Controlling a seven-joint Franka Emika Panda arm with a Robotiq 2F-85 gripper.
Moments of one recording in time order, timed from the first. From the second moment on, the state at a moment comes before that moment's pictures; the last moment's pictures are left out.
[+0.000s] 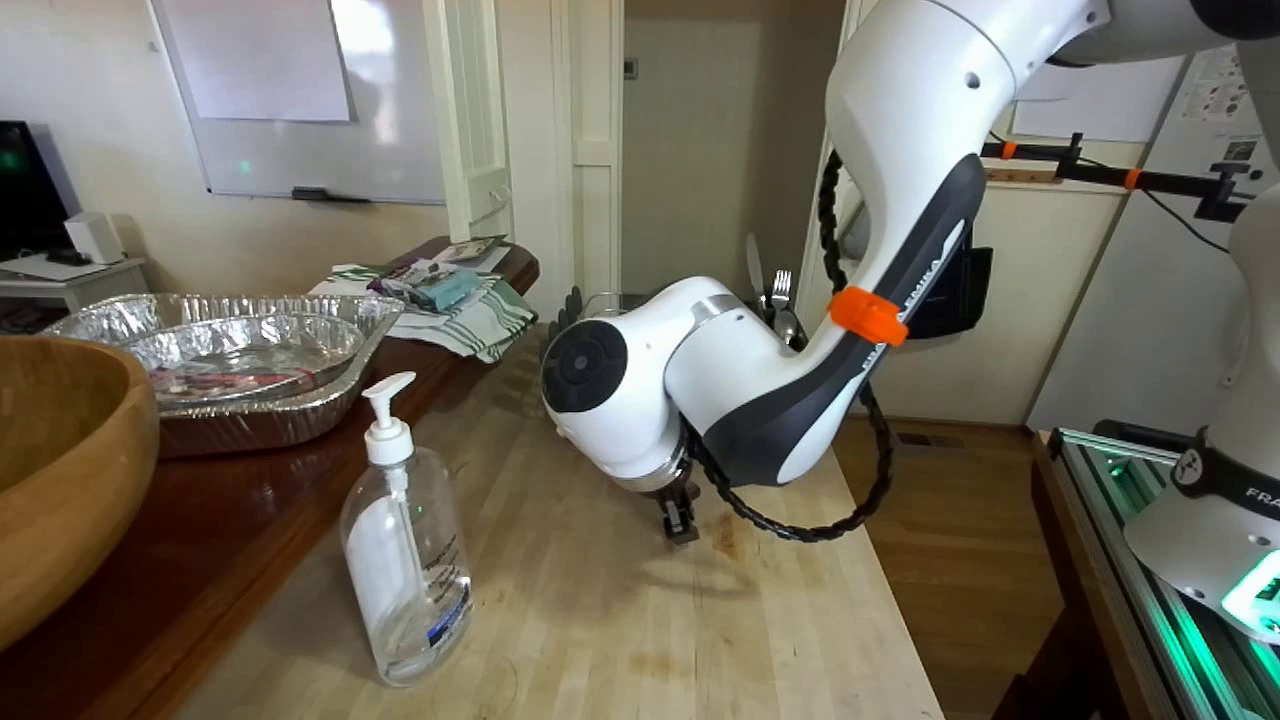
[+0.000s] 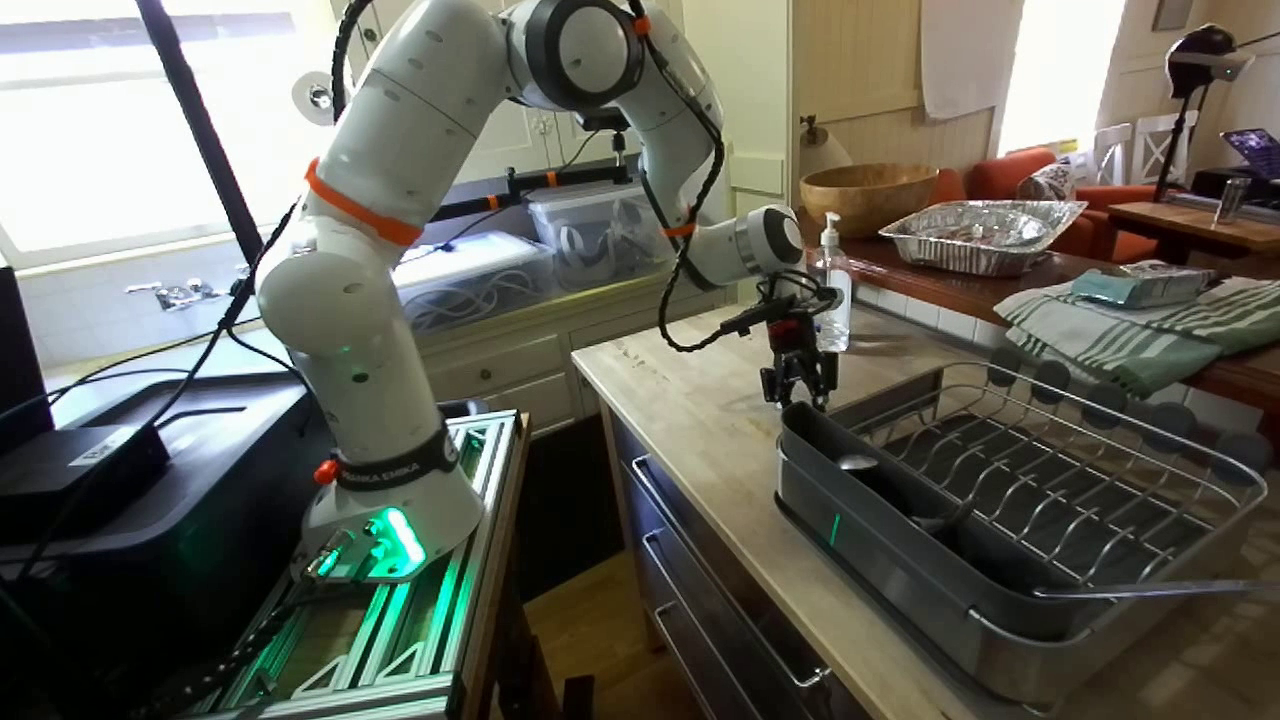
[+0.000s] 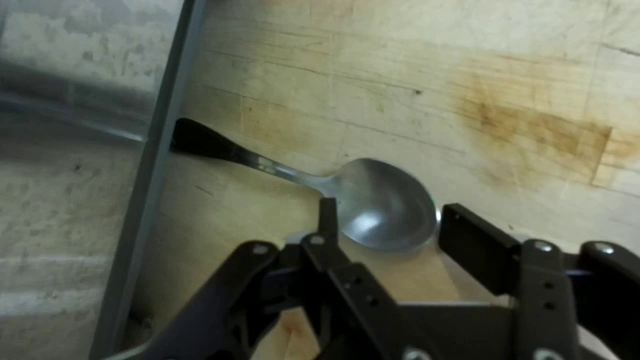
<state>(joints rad) 0.36 0.72 0.09 -1.81 -0.74 2.06 0.37</state>
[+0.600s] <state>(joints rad) 0.34 0.60 0.13 -1.85 -0.57 2.14 0.29</state>
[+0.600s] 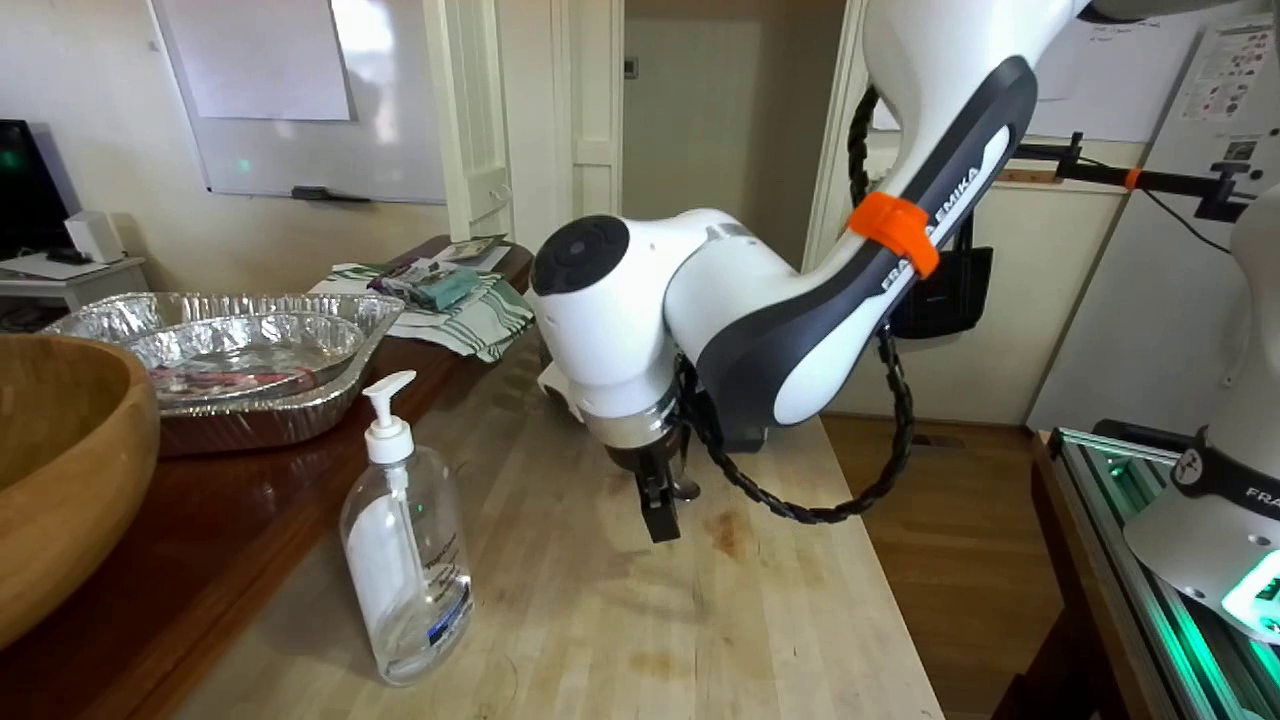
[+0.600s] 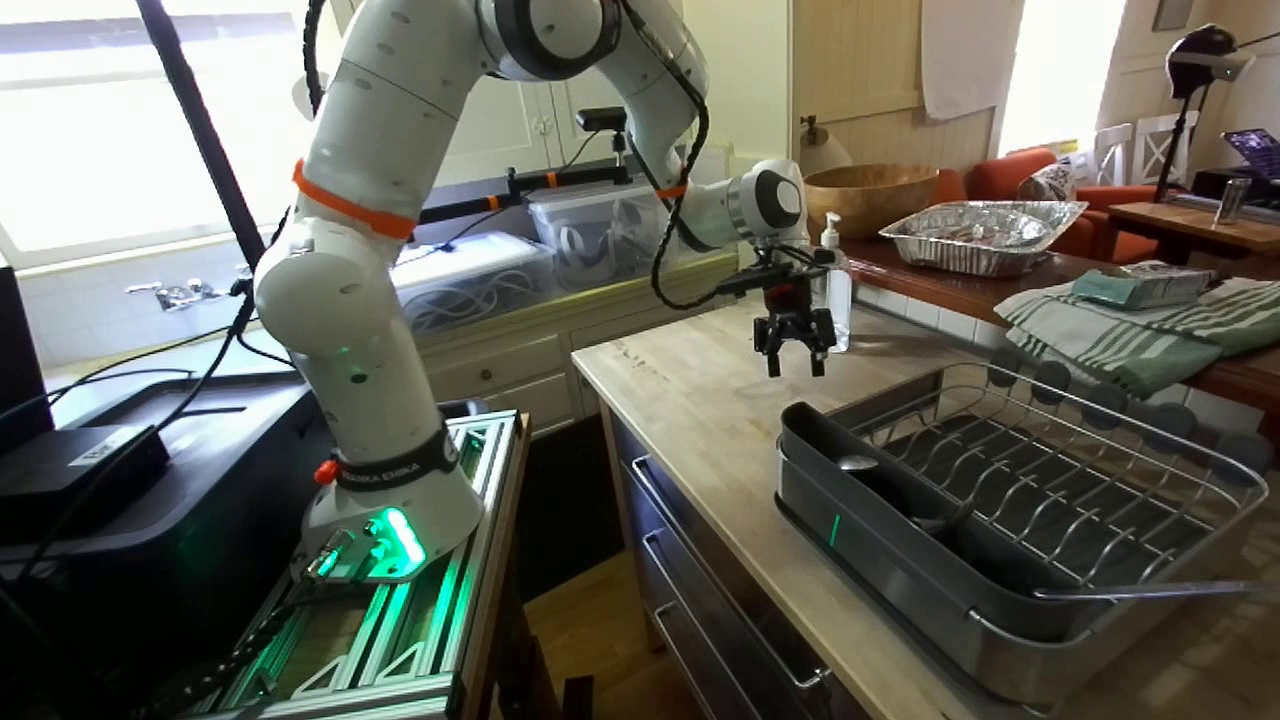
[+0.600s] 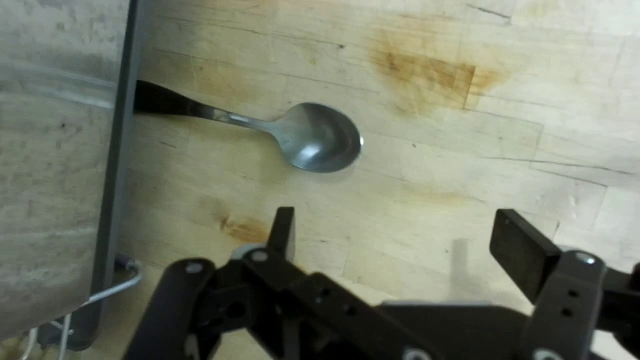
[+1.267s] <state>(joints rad) 0.21 0.29 0.11 -1.93 -0.29 2.00 0.20</state>
